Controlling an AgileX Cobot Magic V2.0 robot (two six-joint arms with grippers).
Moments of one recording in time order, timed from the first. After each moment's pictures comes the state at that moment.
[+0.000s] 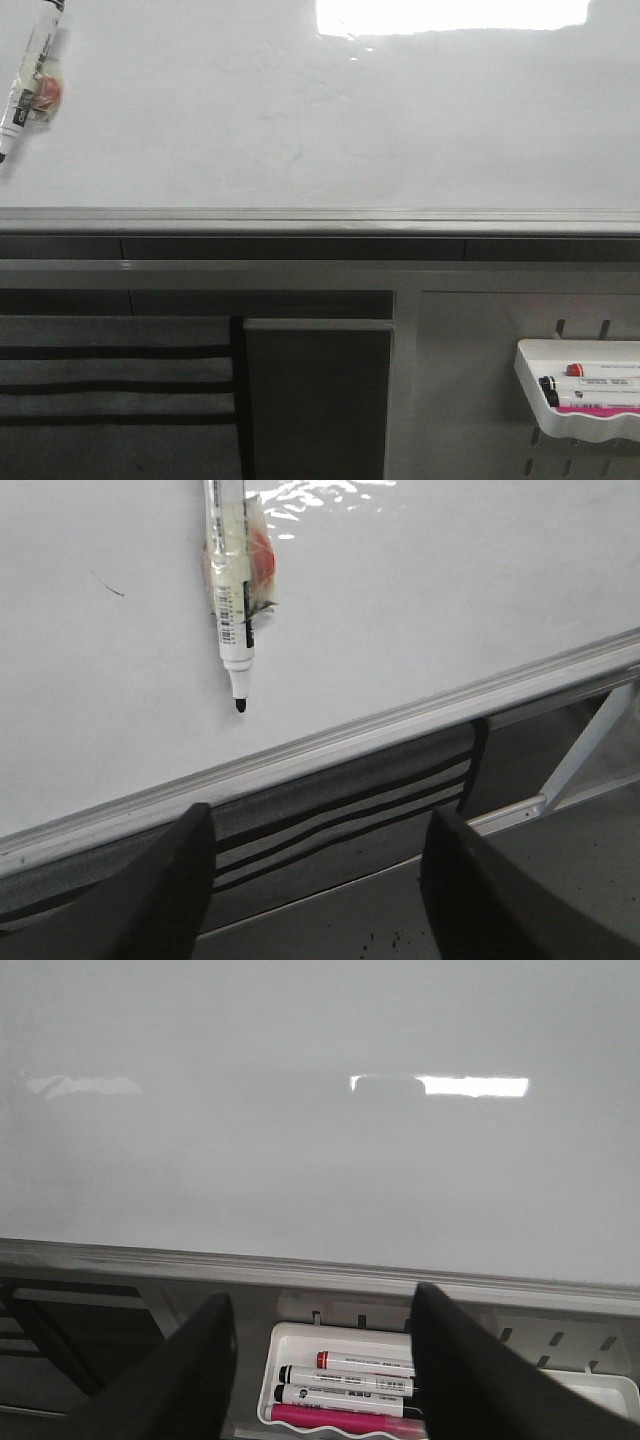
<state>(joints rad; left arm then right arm) -0.23 0.94 -0.64 -0.16 0.41 0.28 -0.01 0.50 -0.56 0.21 0.50 -0.20</state>
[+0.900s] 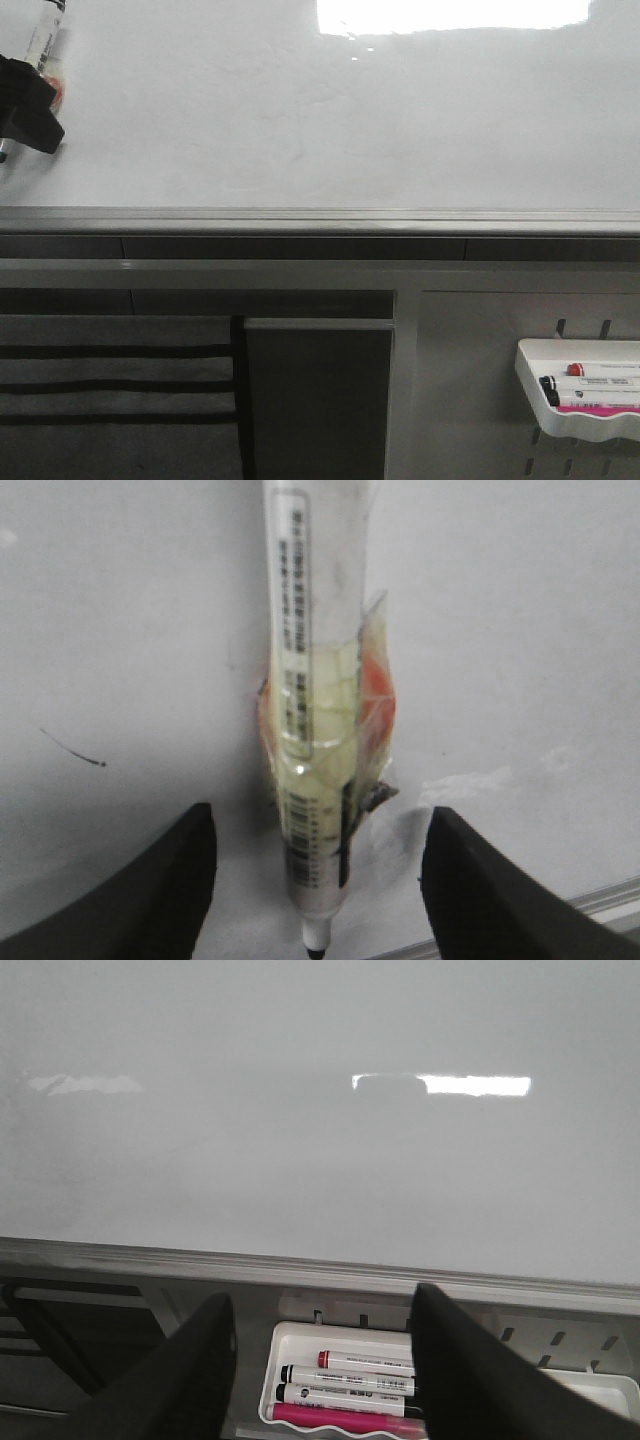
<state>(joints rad) -0.19 1.44 -0.87 -0.15 0.20 0.28 -0.01 0.50 -0.56 0.21 0.50 -0.20</state>
